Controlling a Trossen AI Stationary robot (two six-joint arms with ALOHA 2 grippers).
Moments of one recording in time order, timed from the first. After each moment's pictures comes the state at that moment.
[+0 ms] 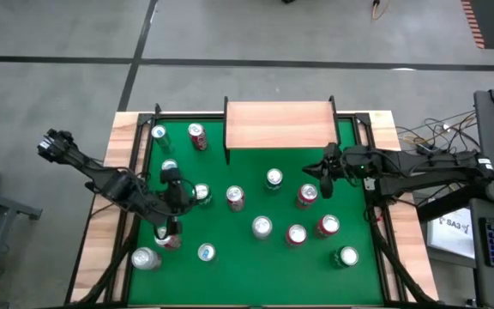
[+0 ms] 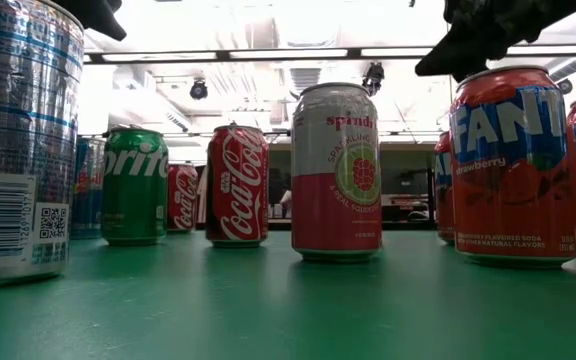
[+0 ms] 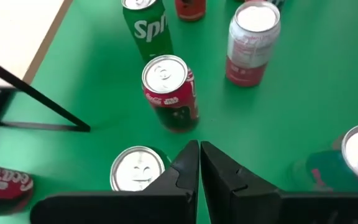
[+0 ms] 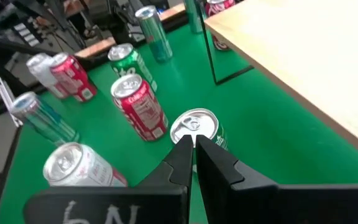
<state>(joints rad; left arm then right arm) -0.54 1.08 0.99 -0.83 -0.54 -0.42 -0.03 0.81 0.63 -0.25 0.11 0.40</state>
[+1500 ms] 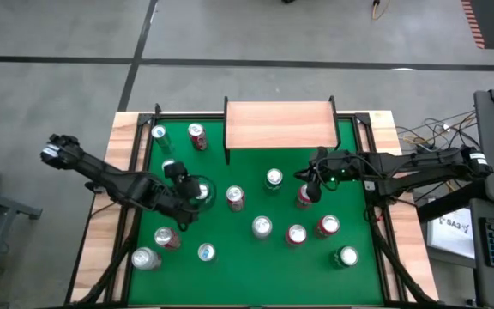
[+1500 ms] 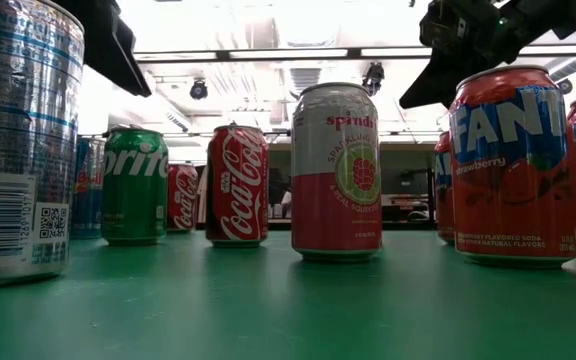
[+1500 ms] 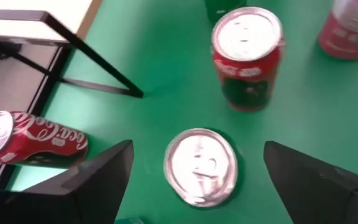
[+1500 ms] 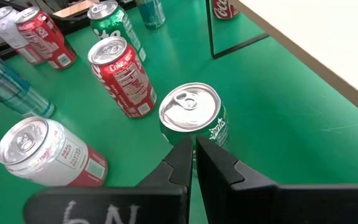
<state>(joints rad) -0.41 1.21 0.98 -0.91 -0.63 -0.51 -0.04 0.98 0.63 -0.20 0.10 0.35</state>
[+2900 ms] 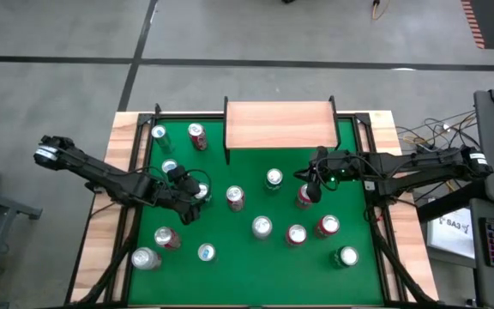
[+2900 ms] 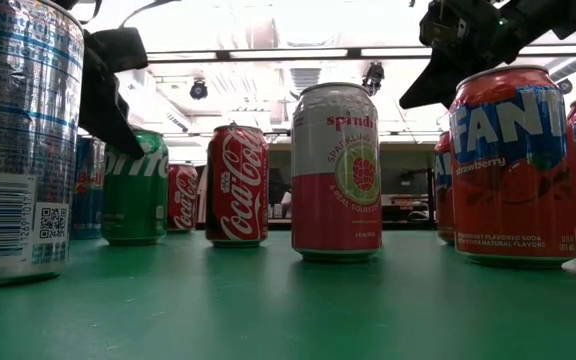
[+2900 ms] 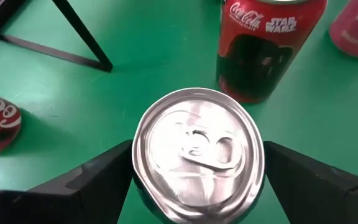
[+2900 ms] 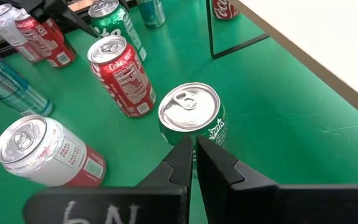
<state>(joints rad) -0.32 1.11 0.61 -0.47 -0.51 -0.52 -0.04 0.98 0.63 -0.20 0.10 0.34</state>
